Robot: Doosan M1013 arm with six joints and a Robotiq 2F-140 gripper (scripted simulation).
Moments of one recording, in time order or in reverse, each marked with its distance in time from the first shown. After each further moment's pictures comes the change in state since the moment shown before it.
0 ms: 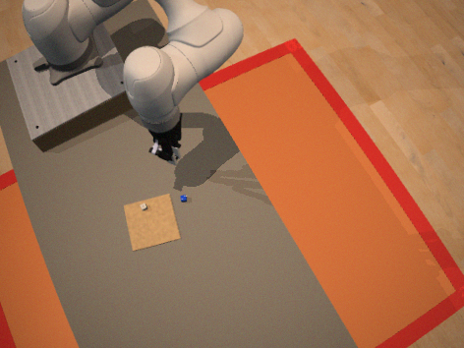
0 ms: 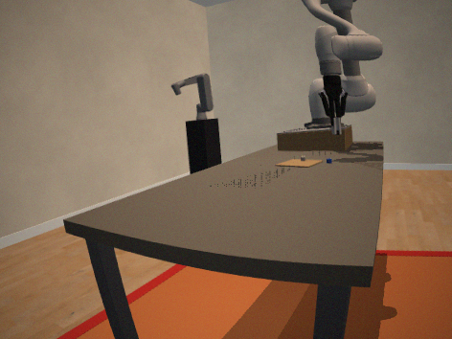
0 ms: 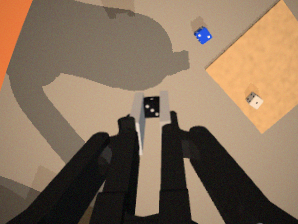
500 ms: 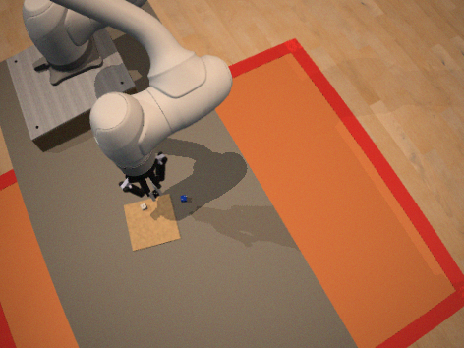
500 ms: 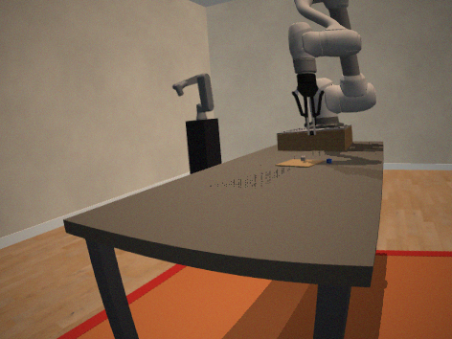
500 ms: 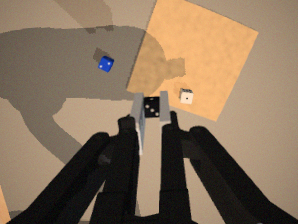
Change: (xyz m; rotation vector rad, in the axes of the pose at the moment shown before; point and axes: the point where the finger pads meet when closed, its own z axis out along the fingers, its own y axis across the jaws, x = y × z) arm 0.003 0.114 -0.004 0.004 0.004 0.433
